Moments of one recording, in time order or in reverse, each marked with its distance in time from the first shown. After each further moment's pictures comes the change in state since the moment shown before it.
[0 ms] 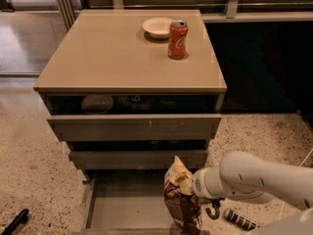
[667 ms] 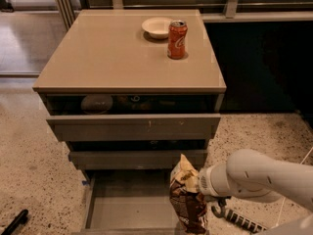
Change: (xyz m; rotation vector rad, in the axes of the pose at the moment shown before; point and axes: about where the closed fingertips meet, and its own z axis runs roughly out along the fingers) arm -0.001 -0.012 -0.013 0.022 -0.009 0.027
